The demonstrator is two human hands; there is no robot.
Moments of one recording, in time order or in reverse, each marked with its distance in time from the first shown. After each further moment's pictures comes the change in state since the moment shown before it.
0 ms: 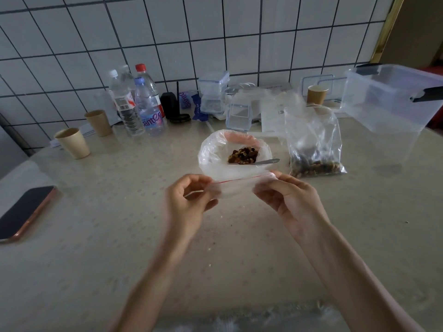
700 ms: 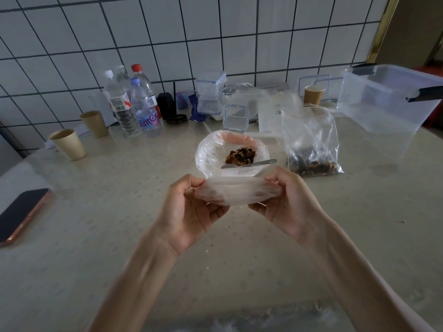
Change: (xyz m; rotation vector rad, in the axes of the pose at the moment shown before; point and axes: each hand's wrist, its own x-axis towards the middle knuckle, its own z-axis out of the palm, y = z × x) left_hand 0.006 0.025 -0.003 -0.709 -0.366 -0.671; right_hand 0.001 -0.008 0.007 -0.010 -0.283 0.189
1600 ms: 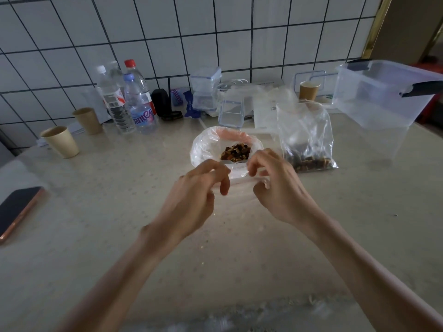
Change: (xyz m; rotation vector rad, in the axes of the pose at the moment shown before) left_hand 0.002 0.001 0.014 1.876 0.068 0.862; right_hand -0.006 -0.009 0.001 -1.394 0.078 -0.687
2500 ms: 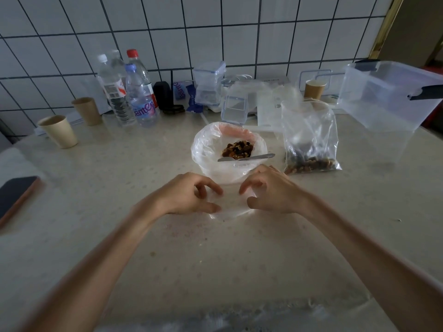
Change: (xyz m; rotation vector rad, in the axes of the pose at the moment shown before) left_hand 0.018 -0.068 0.017 -0.221 -0.523 -0.356; right_hand 0.027 0.046 0.015 -0.206 -0.454 0.123
